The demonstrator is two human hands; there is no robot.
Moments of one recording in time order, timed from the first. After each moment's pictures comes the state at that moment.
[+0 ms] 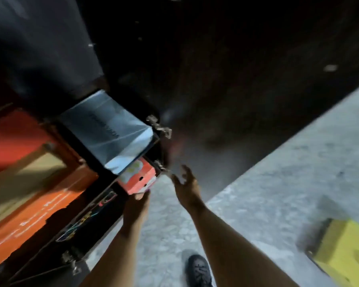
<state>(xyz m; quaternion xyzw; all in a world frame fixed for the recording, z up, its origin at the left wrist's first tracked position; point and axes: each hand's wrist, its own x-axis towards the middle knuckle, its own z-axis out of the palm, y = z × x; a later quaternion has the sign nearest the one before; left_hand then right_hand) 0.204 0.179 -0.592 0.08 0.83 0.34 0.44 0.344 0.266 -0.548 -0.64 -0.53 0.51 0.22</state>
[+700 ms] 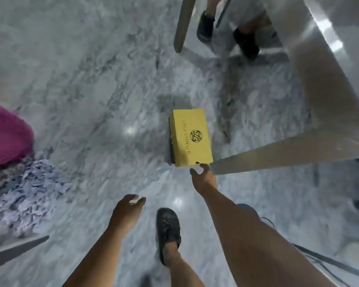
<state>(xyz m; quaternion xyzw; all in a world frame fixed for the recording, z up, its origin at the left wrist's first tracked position) 0.791 0.257 -0.706 0.51 0.63 -0.12 0.58 1.031 0.160 -0.701 -0.90 -0.04 0.39 0.20</state>
